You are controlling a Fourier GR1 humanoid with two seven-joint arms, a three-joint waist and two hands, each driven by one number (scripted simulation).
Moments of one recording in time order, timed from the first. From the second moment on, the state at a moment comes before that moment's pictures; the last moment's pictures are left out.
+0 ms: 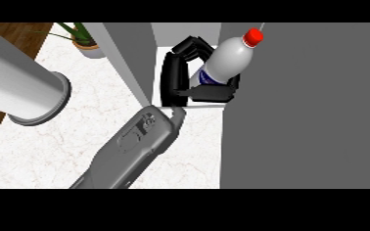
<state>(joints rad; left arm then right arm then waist) -0.75 0.00 -0.50 -1.18 0.43 0.75 -0.24 1.02 -0.09 -0.16 -2.42 -0.20 0.59 -0.40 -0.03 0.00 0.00</state>
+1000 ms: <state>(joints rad) -0.95 0.00 -0.34 -0.69 0.56 0.66 -0.46 0.97 -0.11 -0.20 -2.40 -0.25 0.62 -0.37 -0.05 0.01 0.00</state>
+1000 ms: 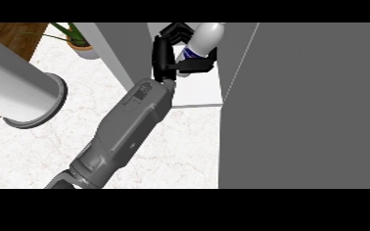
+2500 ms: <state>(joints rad) -1.18 0.00 -0.24 -0.37 0.56 0.44 -0.59 0.93 -0.12 -0.20 -2.40 -0.28 0.63 -0.35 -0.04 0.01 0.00</state>
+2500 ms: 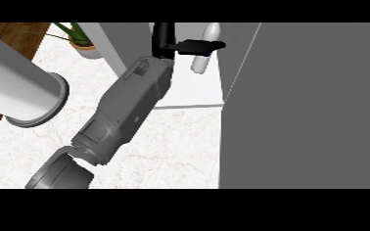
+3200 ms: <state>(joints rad) -0.89 0.00 -0.41 -0.80 0.61 0.43 -0.49 0.92 -0.11 -0.16 -2.40 -0.29 0.60 -0.30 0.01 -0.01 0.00</state>
